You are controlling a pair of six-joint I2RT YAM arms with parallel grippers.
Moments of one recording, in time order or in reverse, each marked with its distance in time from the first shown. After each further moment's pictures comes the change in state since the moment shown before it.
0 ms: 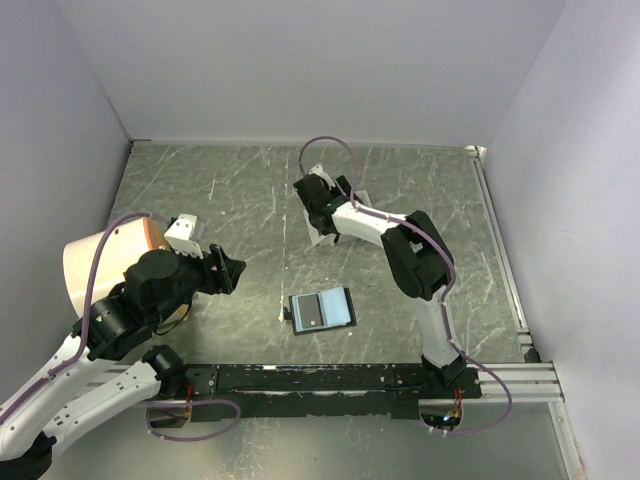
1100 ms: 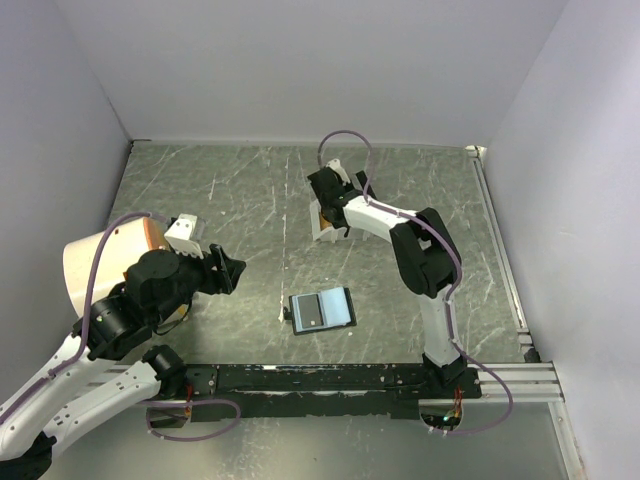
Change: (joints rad) left arm 0.000 0.000 0.000 0.000 0.000 0.000; right arm -0.075 -0.018 -0.003 -0.028 -0.030 0.093
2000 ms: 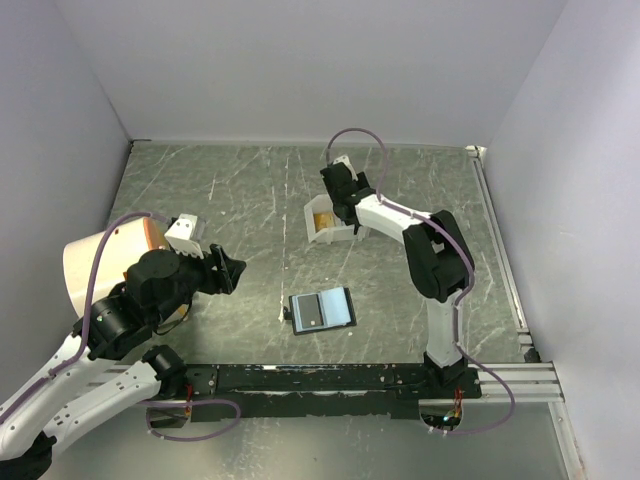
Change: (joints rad) left arm 0.000 0.002 0.000 0.000 0.000 0.000; right arm -0.044 -0.074 -0.062 0.021 -0.162 0.010
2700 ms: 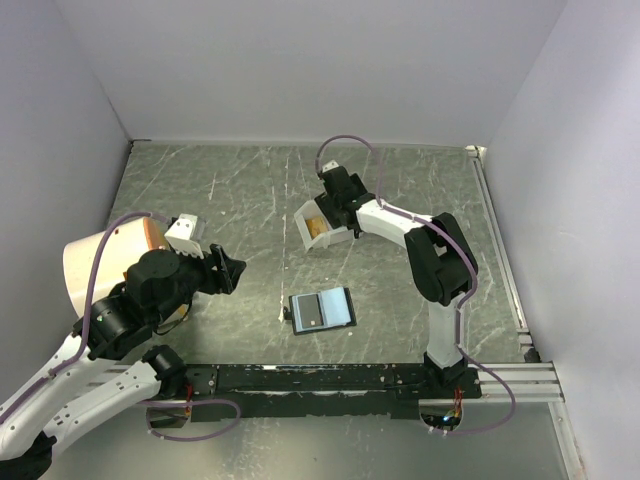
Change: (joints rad) left arm 0.000 0.000 0.000 0.000 0.000 0.000; right arm 0.008 -0.047 -0.079 0.087 -0.201 -0.142
